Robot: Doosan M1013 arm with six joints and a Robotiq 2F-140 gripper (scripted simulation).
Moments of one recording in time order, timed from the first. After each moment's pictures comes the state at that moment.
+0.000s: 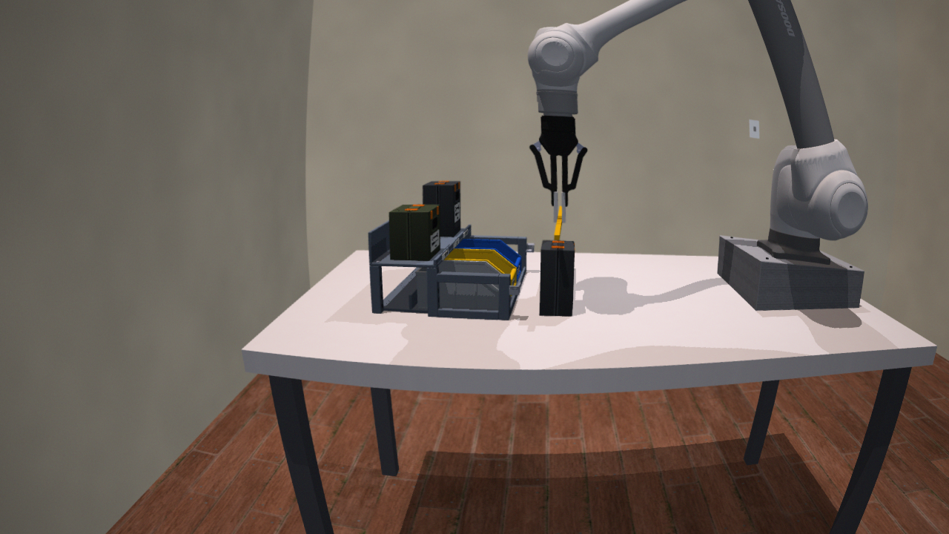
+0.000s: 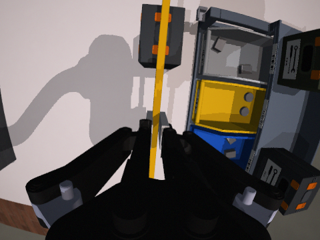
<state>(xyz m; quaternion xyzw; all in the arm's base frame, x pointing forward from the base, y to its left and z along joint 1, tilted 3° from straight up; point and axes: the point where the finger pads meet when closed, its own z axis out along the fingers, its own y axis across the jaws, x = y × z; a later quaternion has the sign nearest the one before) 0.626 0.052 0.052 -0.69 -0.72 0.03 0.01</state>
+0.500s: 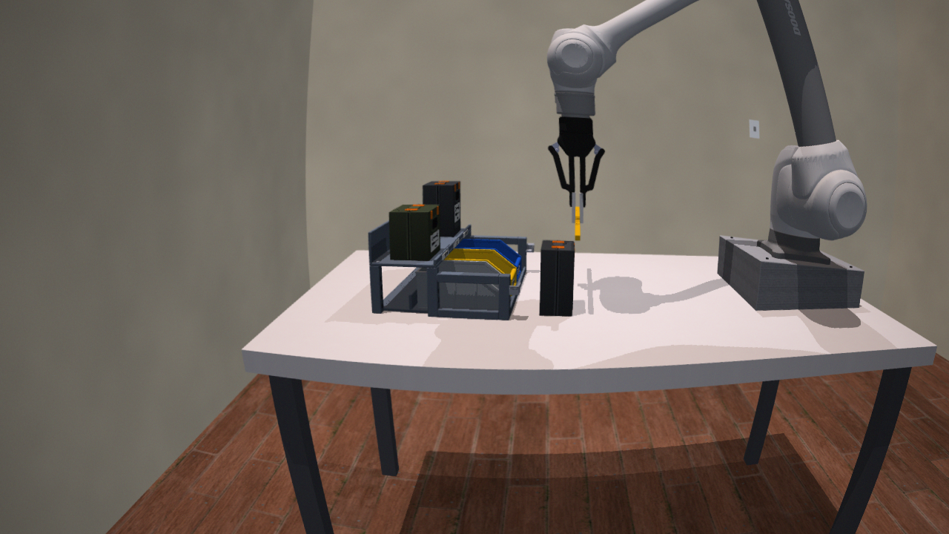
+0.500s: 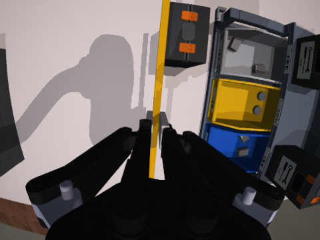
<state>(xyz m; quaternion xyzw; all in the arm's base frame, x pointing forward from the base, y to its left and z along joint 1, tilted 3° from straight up) 0.587 0.043 0.053 -0.69 -0.72 0.03 0.01</state>
